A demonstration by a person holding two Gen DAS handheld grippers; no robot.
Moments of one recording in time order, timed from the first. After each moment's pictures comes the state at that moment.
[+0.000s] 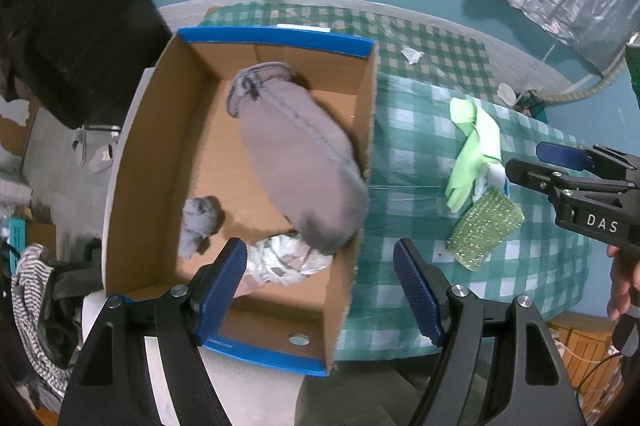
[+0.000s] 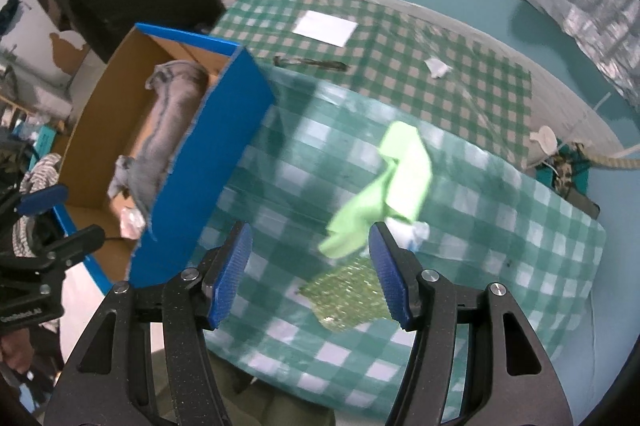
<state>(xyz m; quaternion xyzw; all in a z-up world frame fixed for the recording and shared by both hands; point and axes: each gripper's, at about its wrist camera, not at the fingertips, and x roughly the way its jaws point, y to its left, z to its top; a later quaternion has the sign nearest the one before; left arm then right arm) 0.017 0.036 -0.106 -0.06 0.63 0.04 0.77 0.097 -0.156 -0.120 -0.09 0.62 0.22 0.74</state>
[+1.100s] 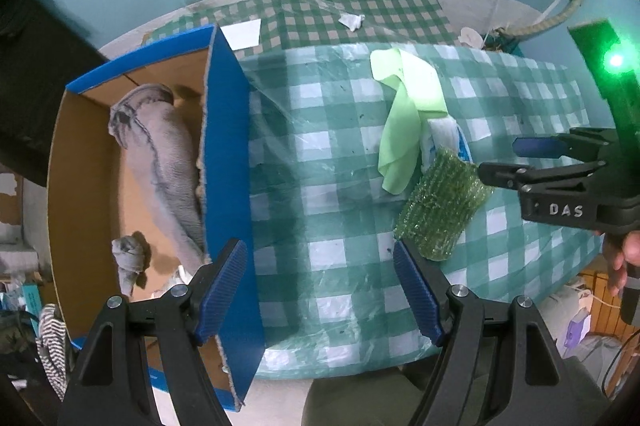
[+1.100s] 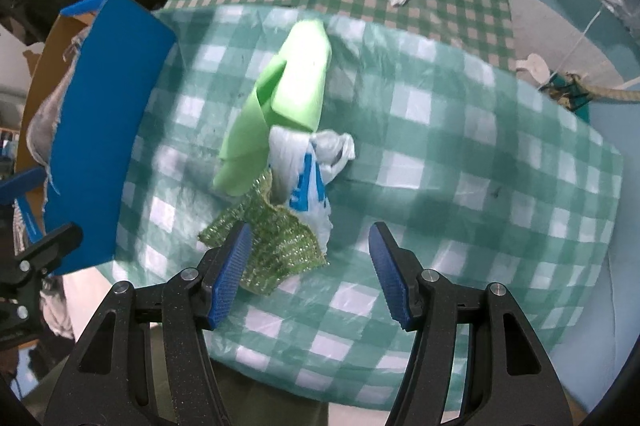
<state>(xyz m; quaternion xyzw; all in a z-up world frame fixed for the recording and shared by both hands) 0.039 -0.069 -0.145 0.04 0.65 -0.04 0.76 0.095 -0.250 -0.199 -0.06 0.69 0.18 0.70</state>
